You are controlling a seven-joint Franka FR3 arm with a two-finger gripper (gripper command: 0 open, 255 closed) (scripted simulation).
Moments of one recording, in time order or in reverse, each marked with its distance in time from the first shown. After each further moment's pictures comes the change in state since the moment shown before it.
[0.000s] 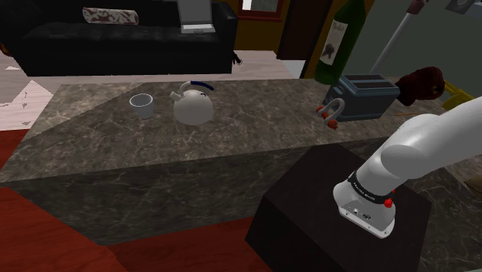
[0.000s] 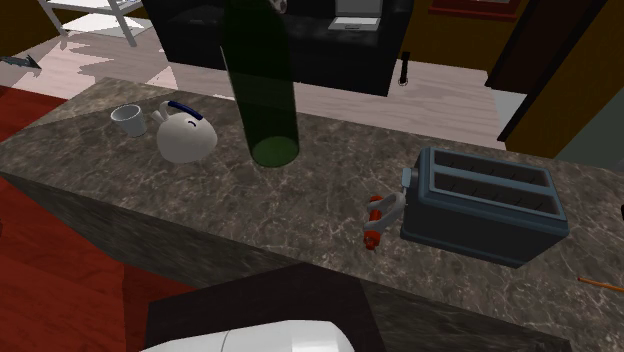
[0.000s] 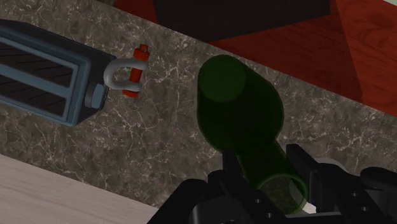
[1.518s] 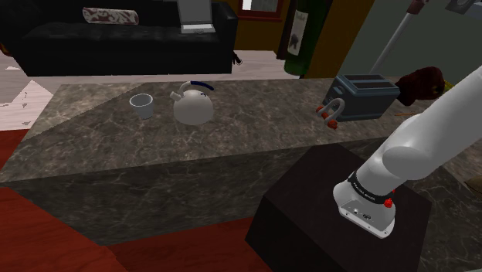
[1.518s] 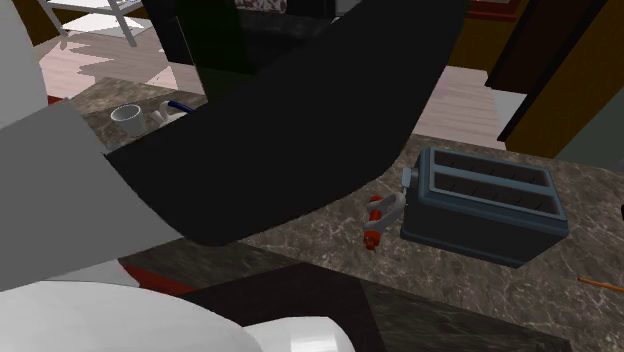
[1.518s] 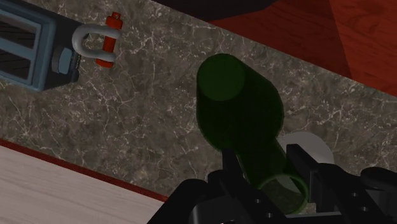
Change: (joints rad) arm 0.049 0.304 0.082 0.314 0.029 -0.020 0.136
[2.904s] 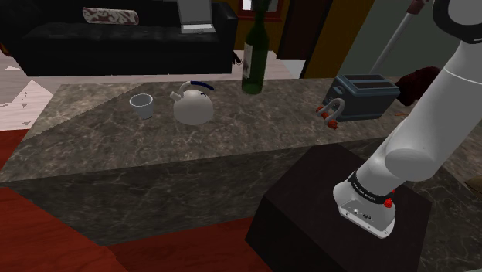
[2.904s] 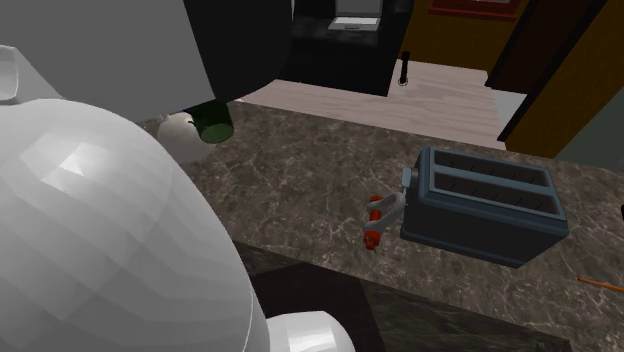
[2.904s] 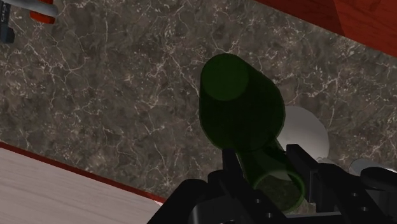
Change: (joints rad) arm 0.065 0.236 0.065 -0.067 -0.009 0.298 0.143
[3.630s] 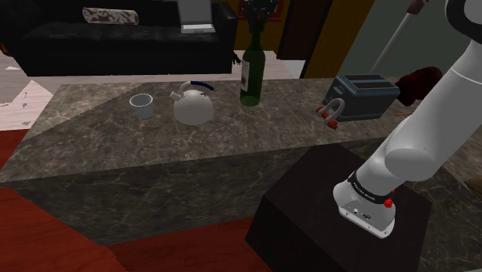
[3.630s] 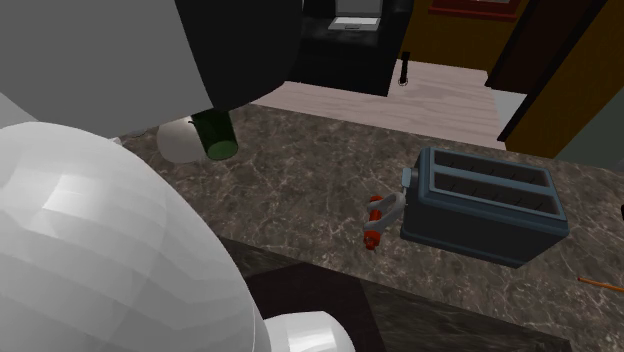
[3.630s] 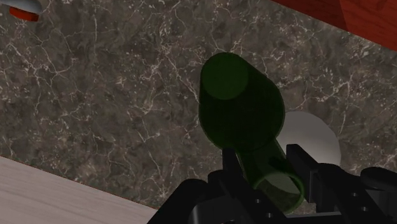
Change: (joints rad) arm -0.002 -0.055 -0.001 -0.228 0.004 0.172 0.007
